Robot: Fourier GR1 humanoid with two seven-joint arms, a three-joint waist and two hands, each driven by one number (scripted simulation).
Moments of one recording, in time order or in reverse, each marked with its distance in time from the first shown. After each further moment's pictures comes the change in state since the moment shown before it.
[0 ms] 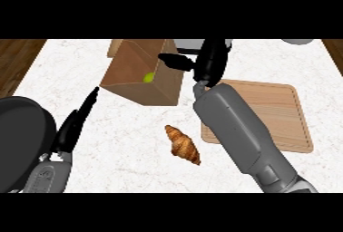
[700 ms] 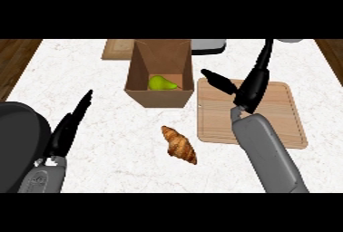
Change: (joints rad) left arm 0.036 0.010 0.022 -0.030 0.010 -0.007 0.014; right arm 0.353 -0.061 -0.123 -0.226 -0.215 -0.120 -0.463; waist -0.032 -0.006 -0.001
